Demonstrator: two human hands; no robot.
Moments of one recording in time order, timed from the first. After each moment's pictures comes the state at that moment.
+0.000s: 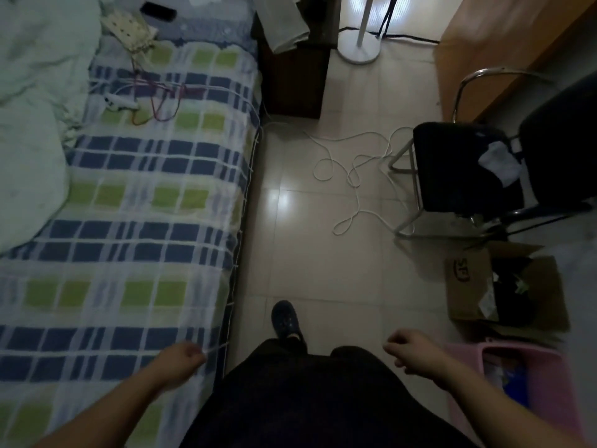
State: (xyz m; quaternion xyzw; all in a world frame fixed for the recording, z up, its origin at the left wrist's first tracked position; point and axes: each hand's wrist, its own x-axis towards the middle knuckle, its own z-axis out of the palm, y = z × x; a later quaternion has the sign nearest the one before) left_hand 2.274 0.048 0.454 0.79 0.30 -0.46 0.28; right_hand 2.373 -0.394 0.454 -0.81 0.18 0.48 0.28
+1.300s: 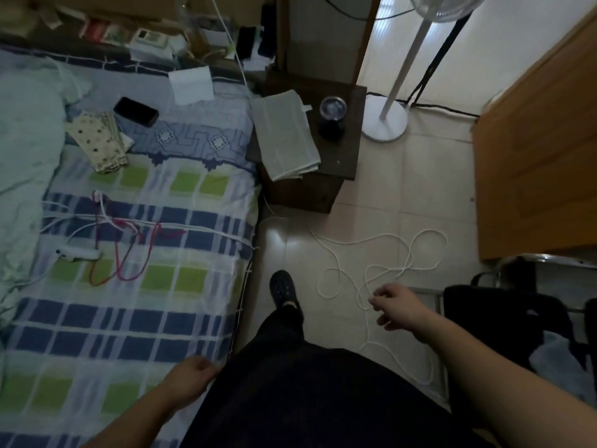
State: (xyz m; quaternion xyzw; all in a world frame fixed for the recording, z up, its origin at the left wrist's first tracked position) left_hand 2.924 0.141 0.443 0.72 0.39 -0.44 0.36; right_hand 3.132 -0.218 0.462 -0.80 0.16 0.46 0.35
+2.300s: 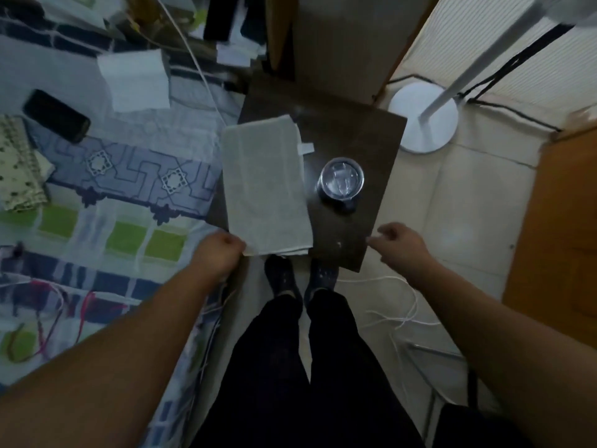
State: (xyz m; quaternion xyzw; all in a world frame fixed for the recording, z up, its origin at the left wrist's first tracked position) left_hand 3.489 0.184 0.320 0.77 0.44 -0.27 0.36; right_hand 3.619 -0.114 0.327 -0.85 0.13 0.40 0.32
